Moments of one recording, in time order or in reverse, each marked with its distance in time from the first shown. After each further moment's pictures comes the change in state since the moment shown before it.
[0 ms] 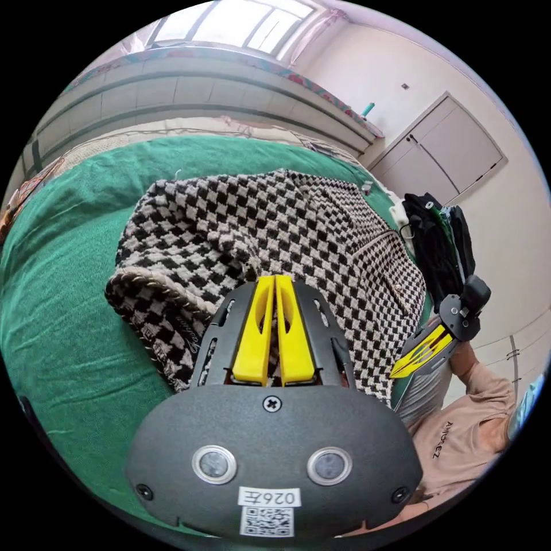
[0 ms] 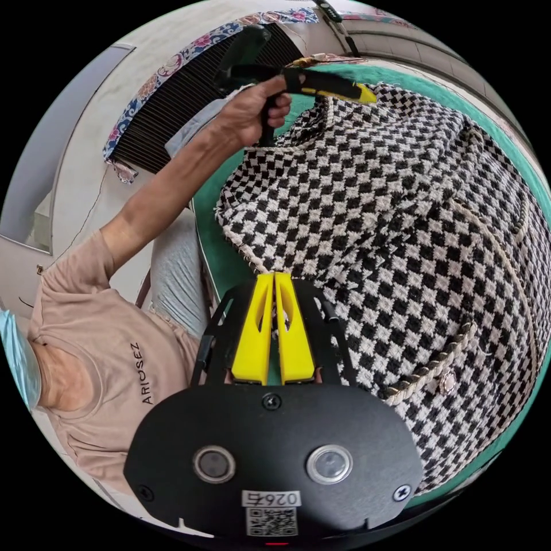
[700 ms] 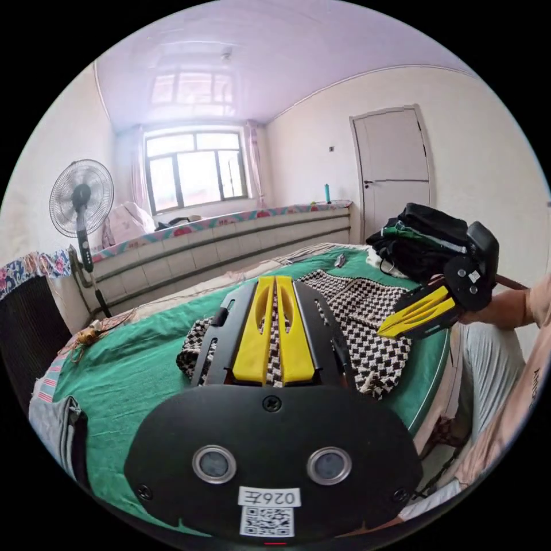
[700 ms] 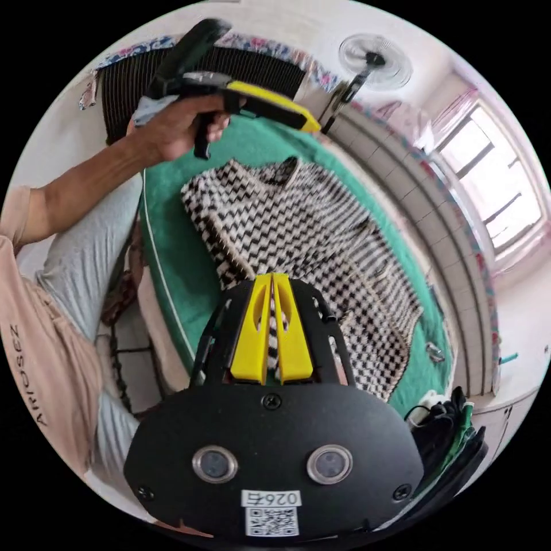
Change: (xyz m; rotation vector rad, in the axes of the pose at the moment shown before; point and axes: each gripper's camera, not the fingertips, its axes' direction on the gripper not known) left arm 0.229 0.172 -0.073 0.733 -0.336 0.402; right arm -0.150 0.096 0.057 0.265 0.842 -0.227
